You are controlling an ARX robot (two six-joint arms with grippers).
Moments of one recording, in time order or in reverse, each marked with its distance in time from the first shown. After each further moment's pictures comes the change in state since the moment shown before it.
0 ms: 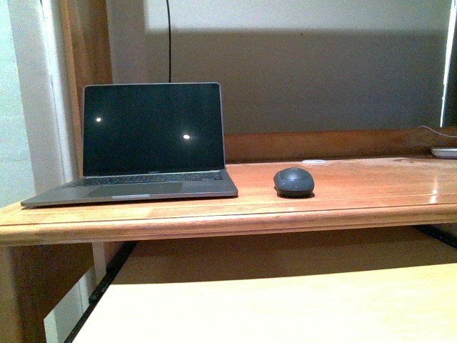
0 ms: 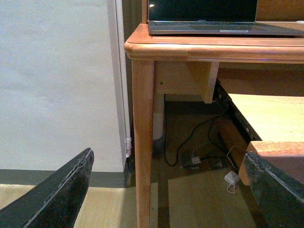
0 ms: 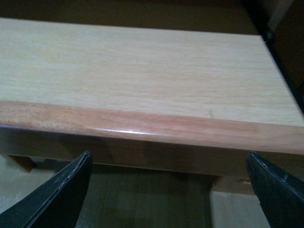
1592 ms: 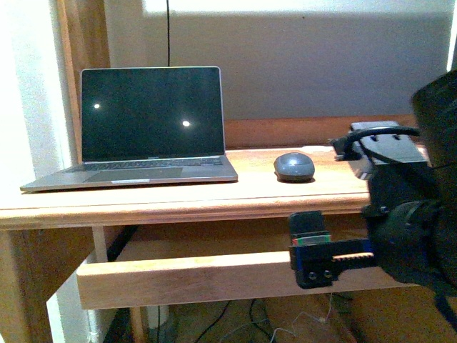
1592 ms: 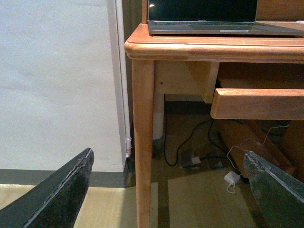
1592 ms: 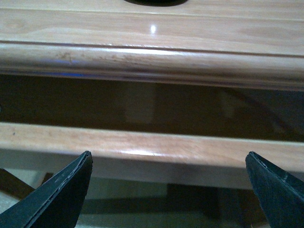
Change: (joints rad) left arm 0.000 0.000 0.000 0.000 0.000 0.000; right arm 0.315 0.645 0.535 0.129 0.290 0.146
